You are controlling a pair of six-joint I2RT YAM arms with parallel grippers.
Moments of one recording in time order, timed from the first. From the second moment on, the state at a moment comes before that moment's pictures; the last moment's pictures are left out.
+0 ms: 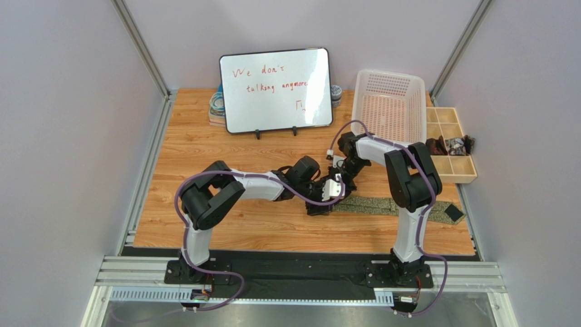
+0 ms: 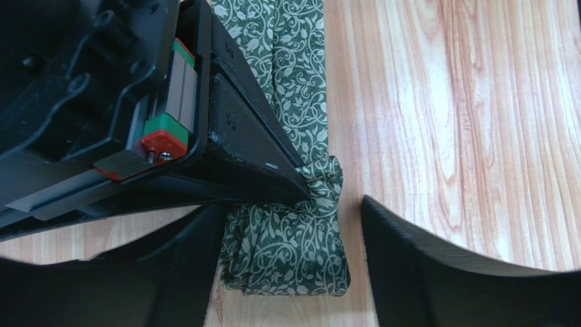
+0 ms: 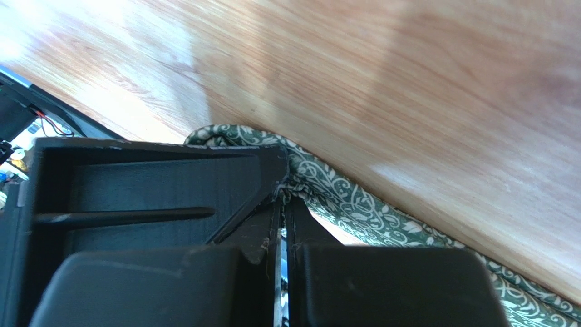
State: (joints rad) left arm -0.92 1.95 1.08 0.09 0.56 0.56; right arm 0.35 1.99 1.26 -0.95 -0.55 0.16
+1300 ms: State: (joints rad) left arm -0.91 1.91 1.04 0.06 0.52 0.60; right arm 0.30 1.99 1.28 -0.91 -0.69 0.13
